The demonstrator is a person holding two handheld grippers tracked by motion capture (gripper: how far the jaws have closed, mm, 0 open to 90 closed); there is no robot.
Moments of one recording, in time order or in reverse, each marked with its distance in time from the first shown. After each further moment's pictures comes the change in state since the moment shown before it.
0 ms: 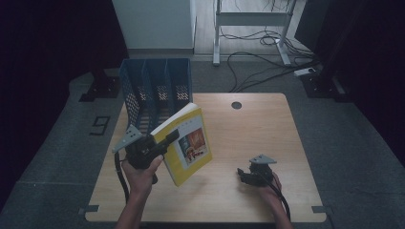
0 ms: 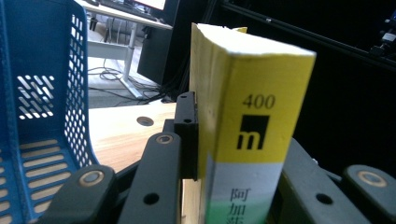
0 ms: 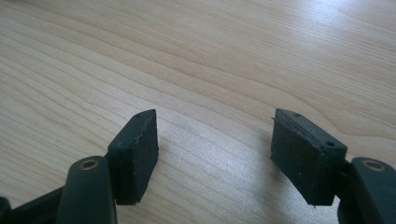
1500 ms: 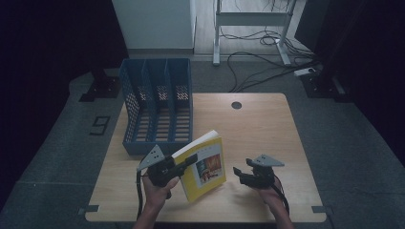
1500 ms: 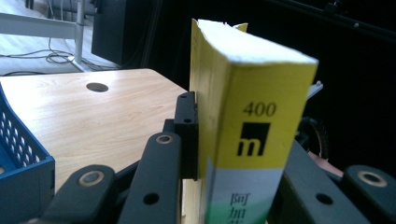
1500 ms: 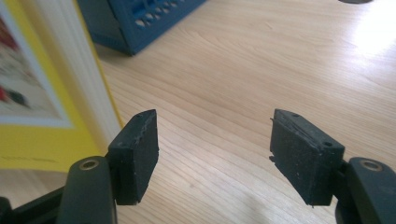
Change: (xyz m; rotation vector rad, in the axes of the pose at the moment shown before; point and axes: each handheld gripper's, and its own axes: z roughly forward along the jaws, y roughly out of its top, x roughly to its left) left arm -0.004 -0.079 0.029 0.074 -0.185 0.045; right arm 0.012 0.014 -0.033 -0.164 0.160 -0.011
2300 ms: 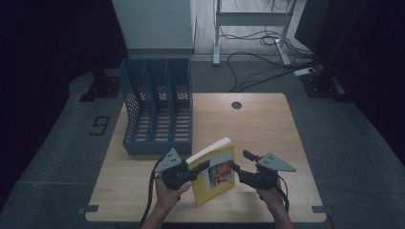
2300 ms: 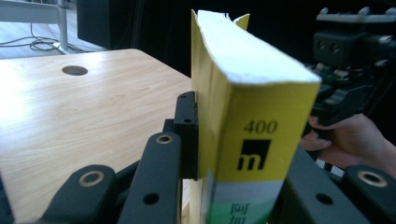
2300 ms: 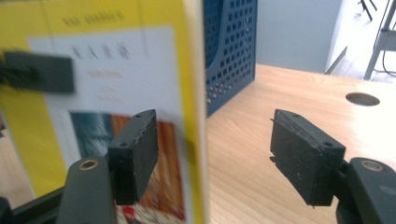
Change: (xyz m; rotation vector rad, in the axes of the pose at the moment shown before) left arm -0.011 -0.014 0.027 0.087 -0.032 0.049; right arm 0.025 0.034 -0.040 -0.285 0.107 -0.032
